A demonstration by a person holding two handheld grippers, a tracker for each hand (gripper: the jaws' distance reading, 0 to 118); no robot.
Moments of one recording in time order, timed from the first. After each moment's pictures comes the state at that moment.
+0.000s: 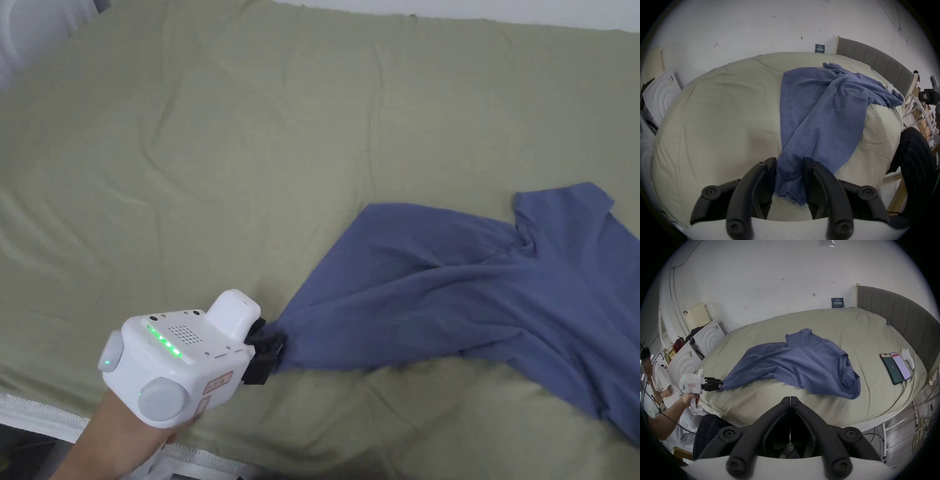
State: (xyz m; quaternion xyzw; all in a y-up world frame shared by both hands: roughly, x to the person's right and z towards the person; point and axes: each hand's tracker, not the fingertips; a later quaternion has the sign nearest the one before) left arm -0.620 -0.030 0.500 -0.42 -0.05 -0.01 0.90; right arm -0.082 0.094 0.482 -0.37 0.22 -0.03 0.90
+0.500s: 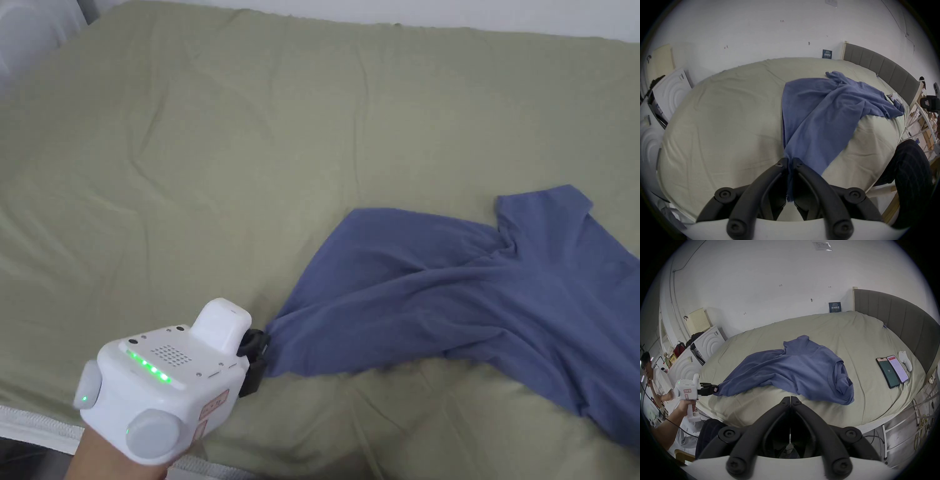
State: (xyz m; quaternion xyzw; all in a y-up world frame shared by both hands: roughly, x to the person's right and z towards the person) left arm -0.578 0.016 0.522 -0.40 0.01 -0.01 0.92; right arm -0.069 0.109 0.480 -0.35 0.22 -0.04 0.91
